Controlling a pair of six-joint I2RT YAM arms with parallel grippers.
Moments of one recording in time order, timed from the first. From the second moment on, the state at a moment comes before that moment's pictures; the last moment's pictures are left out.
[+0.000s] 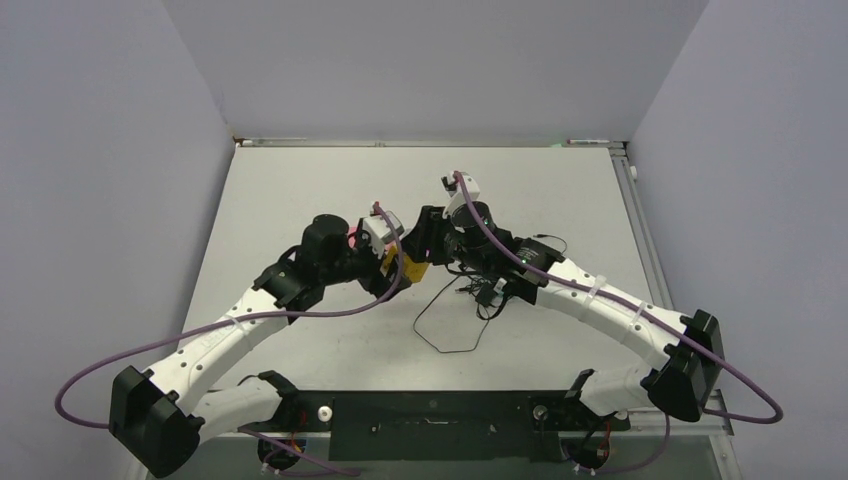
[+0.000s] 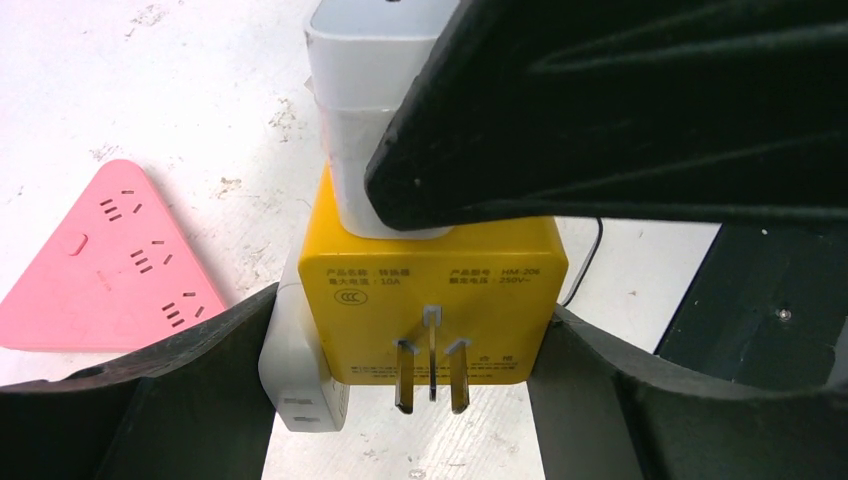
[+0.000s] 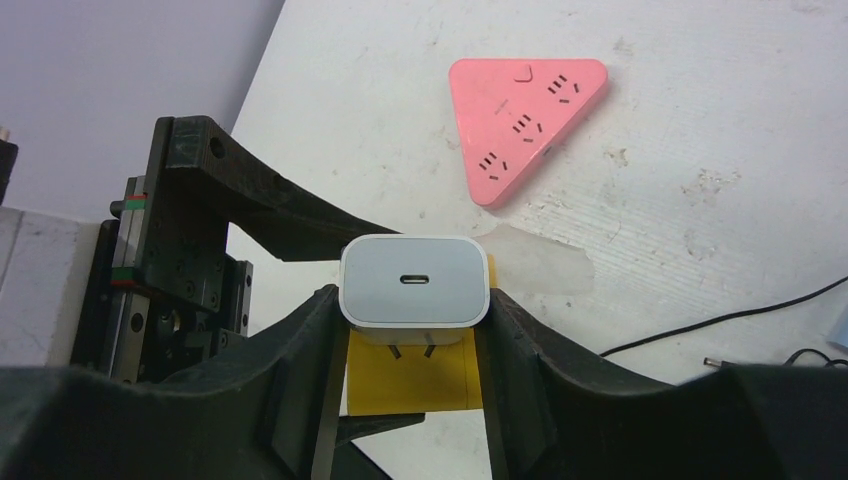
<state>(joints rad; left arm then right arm) -0.62 1.07 0.85 -0.29 0.36 0.04 0.92 1.34 1.19 -0.29 0.15 0.65</state>
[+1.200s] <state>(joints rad) -0.64 1.08 0.85 -0.32 0.31 0.06 0.87 1.33 1.12 -0.22 0.03 0.70</state>
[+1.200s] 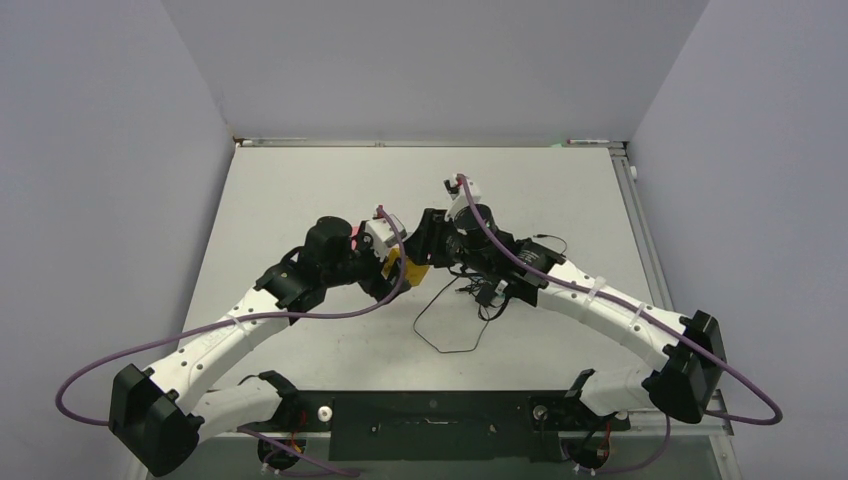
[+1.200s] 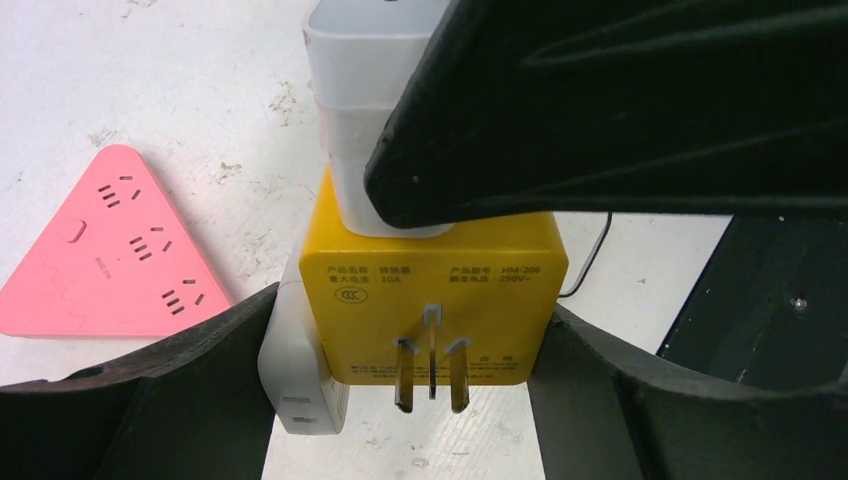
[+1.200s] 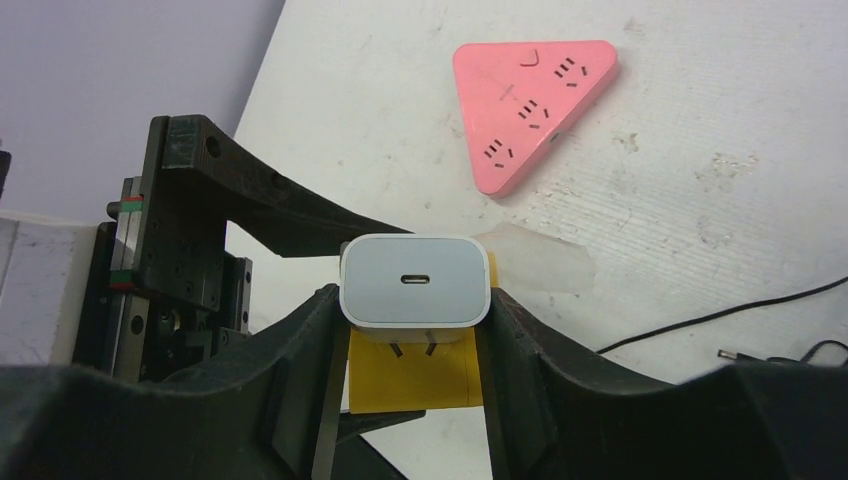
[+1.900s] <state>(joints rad) -0.59 1.07 0.85 -0.29 0.44 0.05 1.09 1.39 1.31 -0.42 0.47 0.61</state>
